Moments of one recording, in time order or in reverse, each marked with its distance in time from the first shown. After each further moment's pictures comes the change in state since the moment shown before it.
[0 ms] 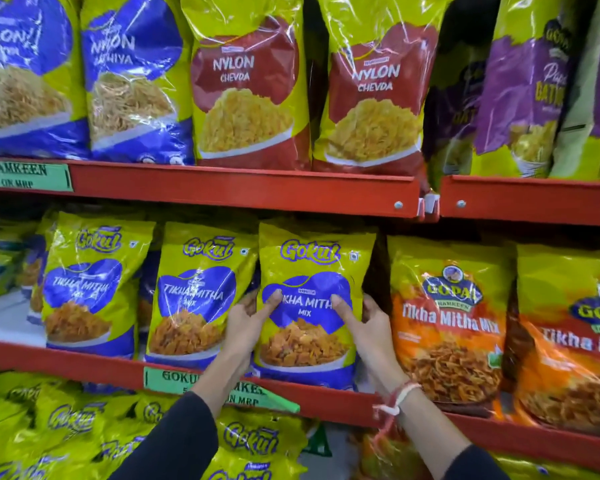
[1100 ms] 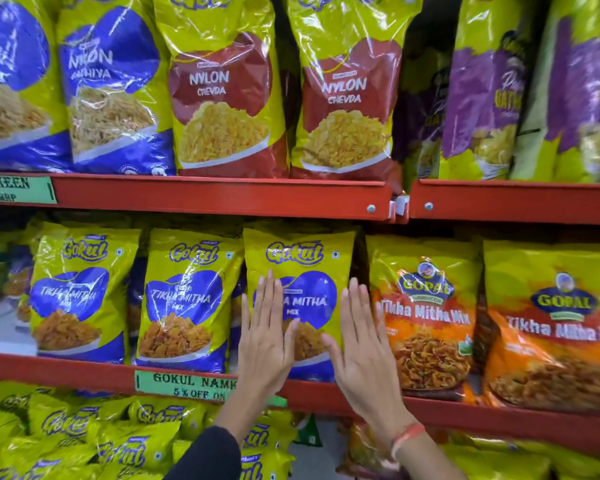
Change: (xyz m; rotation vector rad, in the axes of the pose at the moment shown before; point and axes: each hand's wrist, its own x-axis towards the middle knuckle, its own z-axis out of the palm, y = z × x) left_hand -0.043 -0.019 0.021 1.036 0.024 0.840; right_hand -0.049 0.003 -0.021 -1.281 0.091 -0.733
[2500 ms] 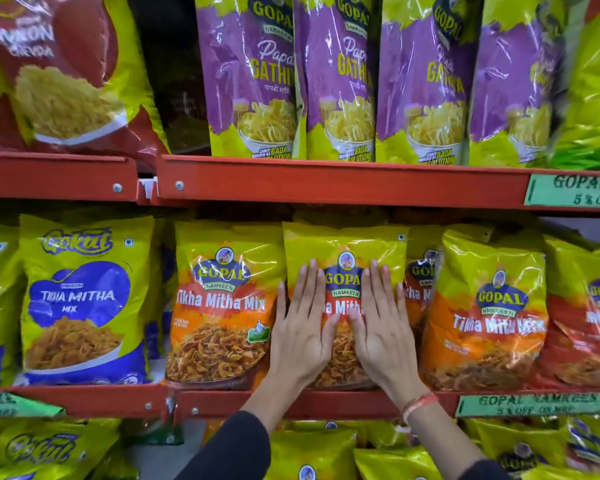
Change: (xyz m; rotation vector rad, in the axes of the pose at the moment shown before) left_hand 0.025 0.318 0.168 -0.070 -0.077 0.174; right_hand -0.061 0.326 -0.093 -0.080 0.016 0.119
